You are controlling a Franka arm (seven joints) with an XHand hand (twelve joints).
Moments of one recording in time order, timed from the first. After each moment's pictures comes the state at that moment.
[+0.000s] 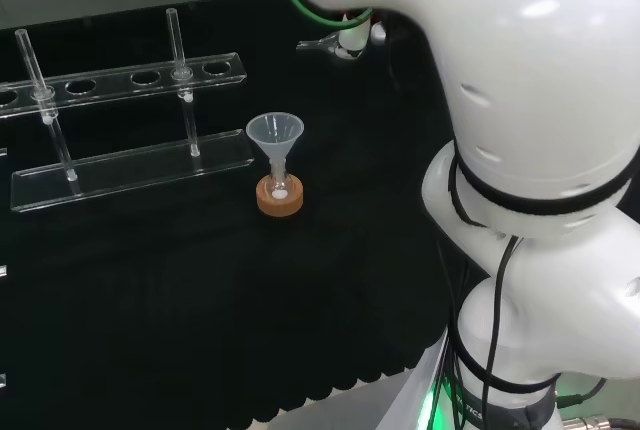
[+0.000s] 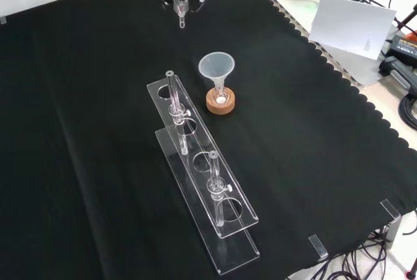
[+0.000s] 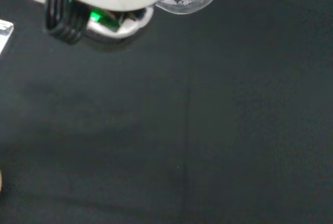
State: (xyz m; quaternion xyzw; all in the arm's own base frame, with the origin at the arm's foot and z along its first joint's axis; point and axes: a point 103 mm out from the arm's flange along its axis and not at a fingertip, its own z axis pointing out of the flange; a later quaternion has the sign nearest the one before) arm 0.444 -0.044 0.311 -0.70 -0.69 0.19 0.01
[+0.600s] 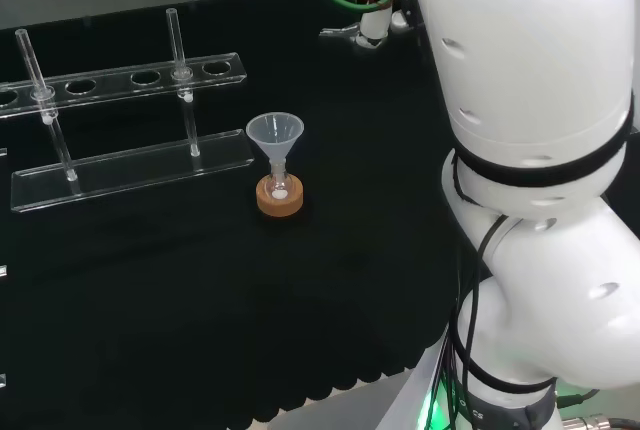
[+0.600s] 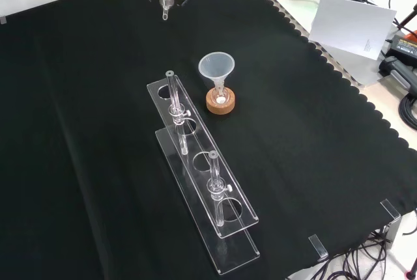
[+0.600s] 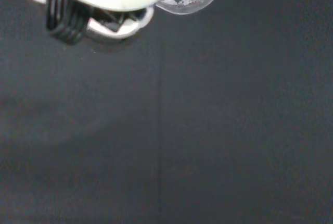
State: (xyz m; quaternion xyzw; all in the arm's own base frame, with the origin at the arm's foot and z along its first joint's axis) arm 0.460 -0.087 0.308 -0.73 -0.66 0.18 0.04
